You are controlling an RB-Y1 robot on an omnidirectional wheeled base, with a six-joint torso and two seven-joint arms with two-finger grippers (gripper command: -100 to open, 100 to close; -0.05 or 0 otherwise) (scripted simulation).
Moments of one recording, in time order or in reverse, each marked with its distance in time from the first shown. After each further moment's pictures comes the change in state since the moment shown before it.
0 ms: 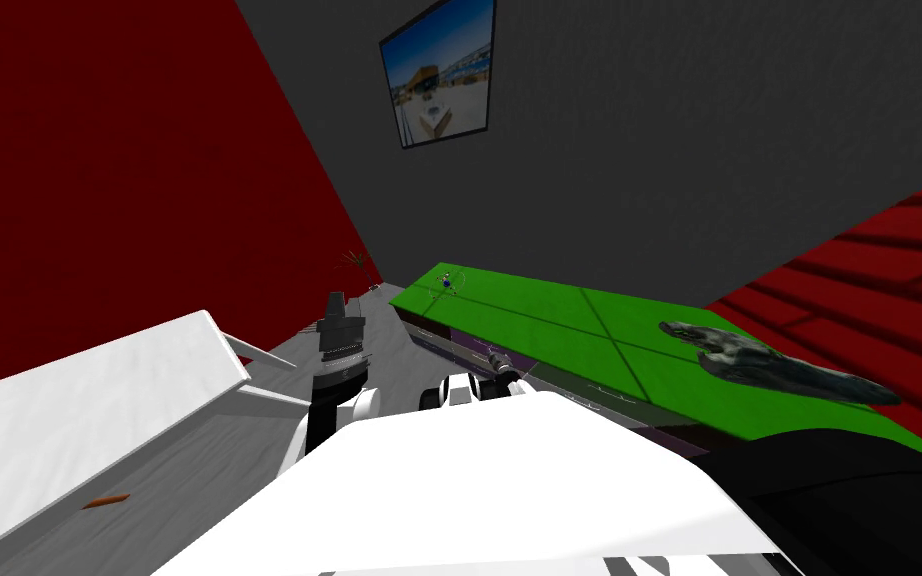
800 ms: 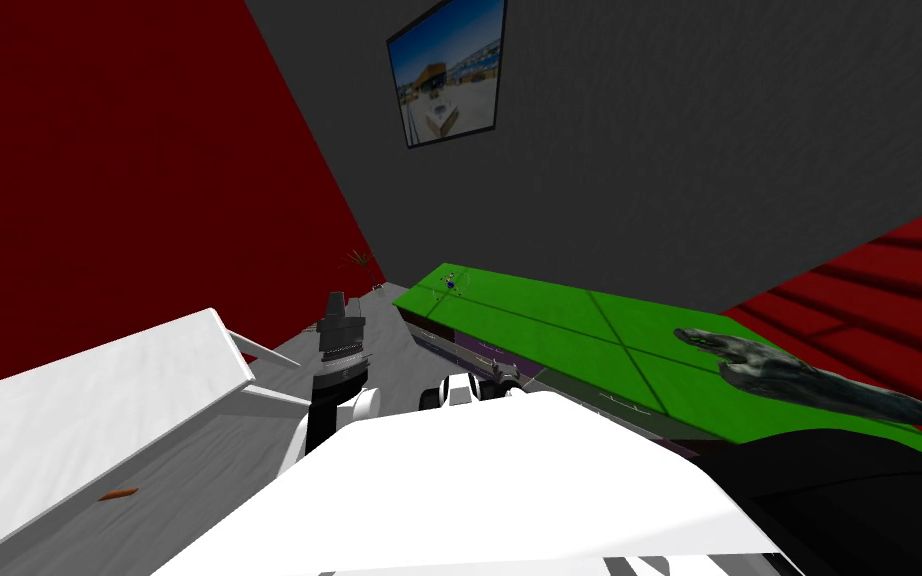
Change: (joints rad) left arm 0.000 0.000 0.000 0.000 0.000 0.000 0.000; right arm -0.007 0.006 0.057 0.120 0.197 0.187 0.009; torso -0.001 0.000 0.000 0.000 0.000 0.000
